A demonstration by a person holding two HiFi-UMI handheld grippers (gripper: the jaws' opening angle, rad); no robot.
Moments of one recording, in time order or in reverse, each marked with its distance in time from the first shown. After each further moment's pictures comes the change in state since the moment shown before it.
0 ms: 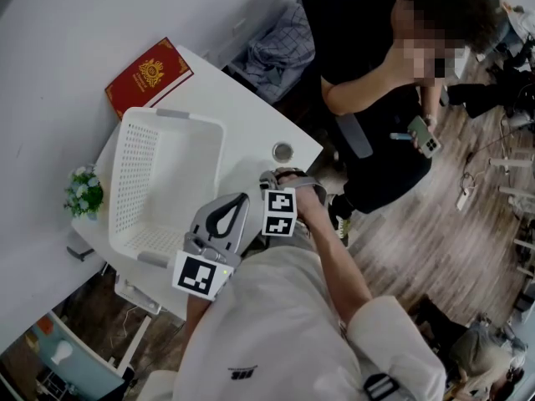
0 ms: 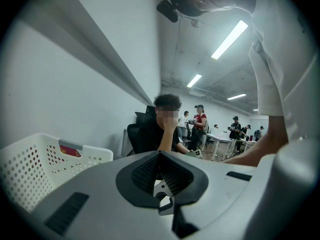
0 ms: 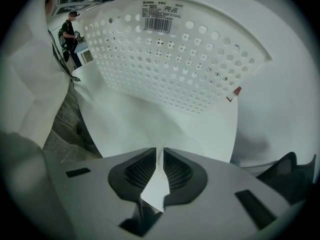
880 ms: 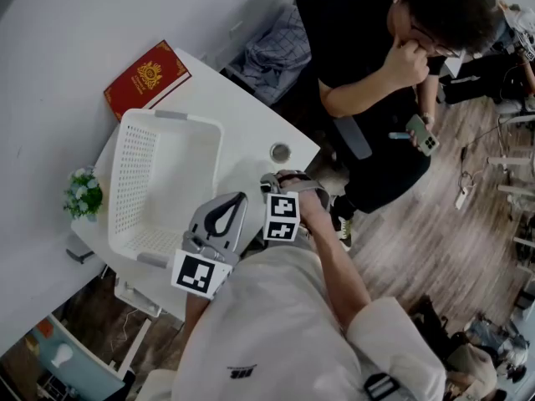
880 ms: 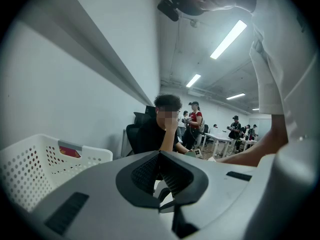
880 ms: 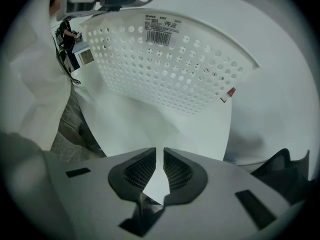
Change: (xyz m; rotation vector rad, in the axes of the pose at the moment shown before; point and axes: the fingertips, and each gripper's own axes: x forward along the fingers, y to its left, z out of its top) left arm 0.000 0.000 0.000 0.014 -0.003 -0.009; right arm -0.020 -0.001 -0.001 0.016 -0.001 -0.039
